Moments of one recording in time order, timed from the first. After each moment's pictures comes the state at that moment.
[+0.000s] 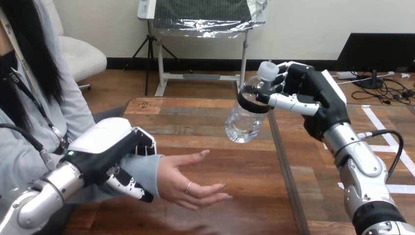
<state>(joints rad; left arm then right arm) -0.27 0.70 -0.19 0.50 0.51 -0.67 -0.12 -0.67 -0.24 -0.20 1.05 0.16 -0.49 0.45</state>
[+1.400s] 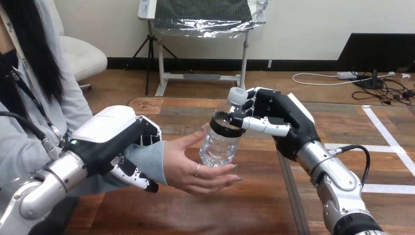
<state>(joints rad) -0.28 0.70 -0.18 0.40 0.50 -0.62 -0.16 -0.64 -0.15 -0.17 1.11 0.14 -0.49 0.51</state>
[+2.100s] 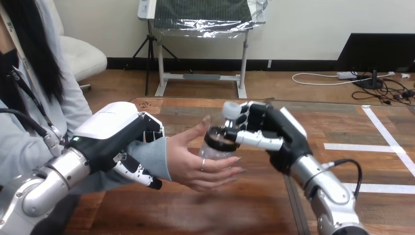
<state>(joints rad) -0.28 0.70 -0.18 0.36 0.48 -0.58 -0.18 -0.59 -0.11 -0.16 1.11 0.13 -0.50 0.53</state>
